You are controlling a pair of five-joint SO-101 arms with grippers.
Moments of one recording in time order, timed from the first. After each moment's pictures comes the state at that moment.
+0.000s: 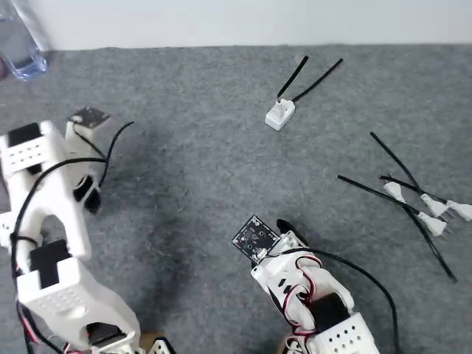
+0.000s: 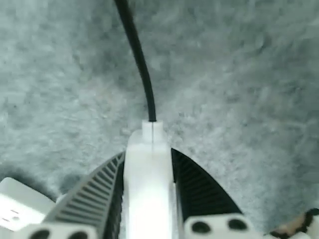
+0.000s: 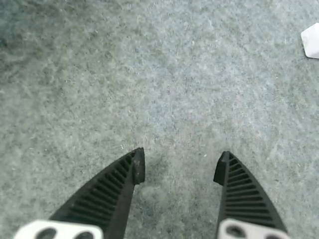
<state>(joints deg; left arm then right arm) -25.2 15.1 -0.8 94.4 -37.3 -29.0 -94.2 96.0 52.4 24.0</state>
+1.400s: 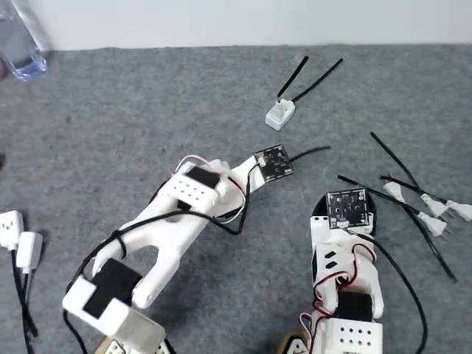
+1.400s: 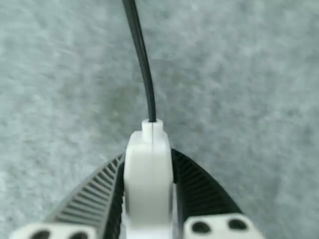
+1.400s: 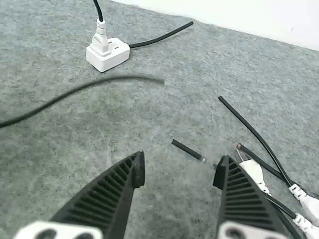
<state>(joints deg) 24.2 5.0 29.8 46.0 -31.8 3.7 -94.2 96.0 33.1 12.4</state>
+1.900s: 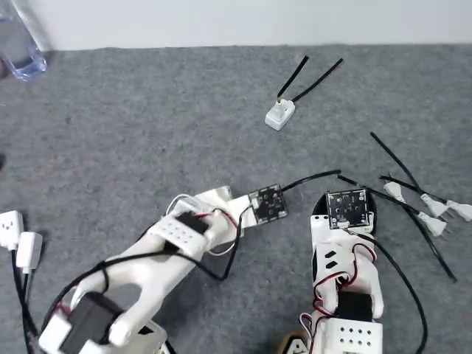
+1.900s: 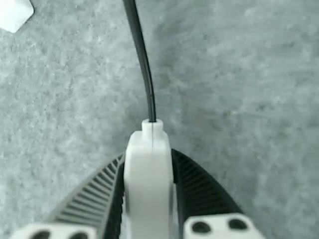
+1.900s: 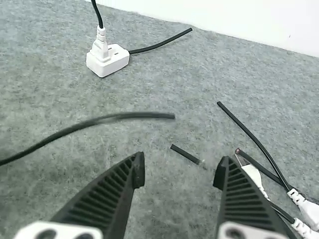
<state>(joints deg) 27.9 -10.1 56.7 24.5 -34.5 3.7 -94.2 96.0 32.0 12.4</state>
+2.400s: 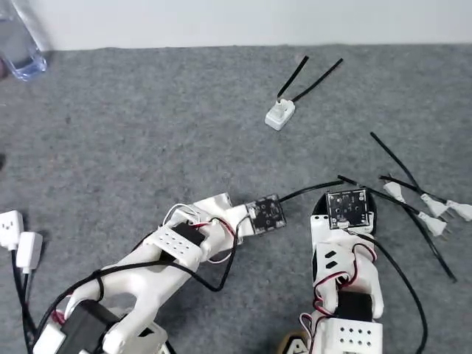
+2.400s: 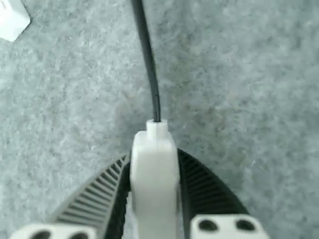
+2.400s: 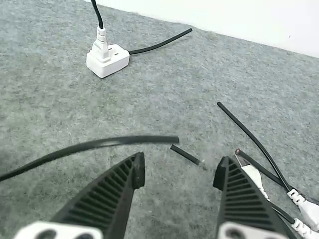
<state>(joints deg) 28.1 -12.8 61.6 20.4 -32.7 3.7 -94.2 96.0 32.0 12.4</state>
